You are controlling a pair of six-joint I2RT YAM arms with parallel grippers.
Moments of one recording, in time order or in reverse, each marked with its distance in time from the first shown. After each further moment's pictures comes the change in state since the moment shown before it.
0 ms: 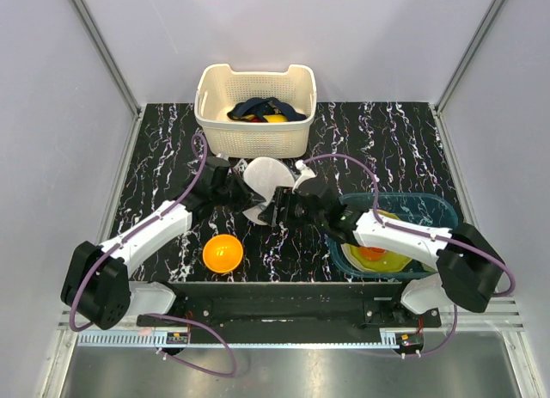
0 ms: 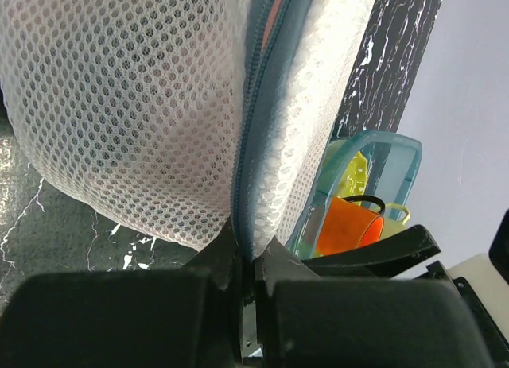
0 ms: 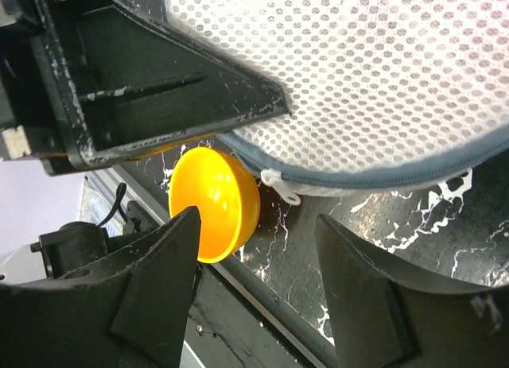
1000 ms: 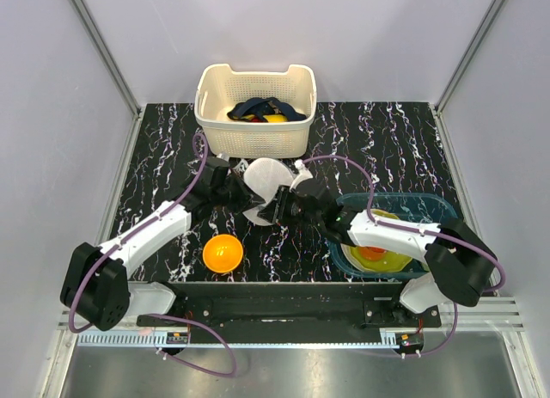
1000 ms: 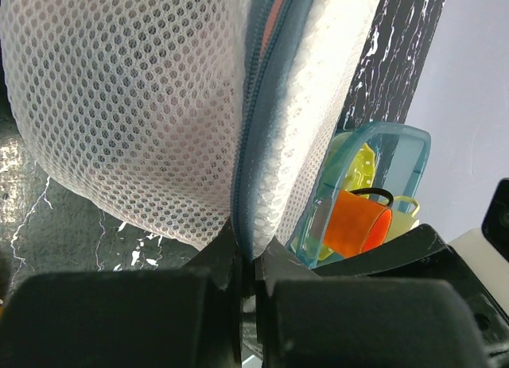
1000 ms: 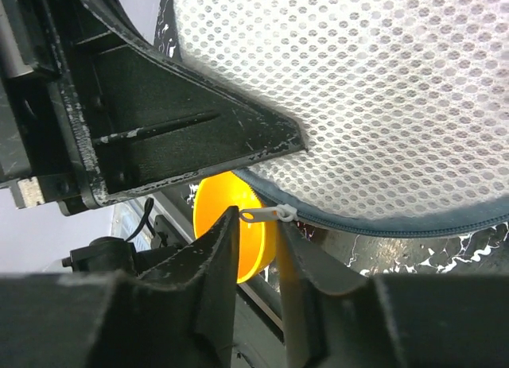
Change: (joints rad) left arm 0.000 -0.006 0.000 -0.015 0.013 0.037; right arm 0.000 0.071 -0.013 0.147 -0.014 0.074
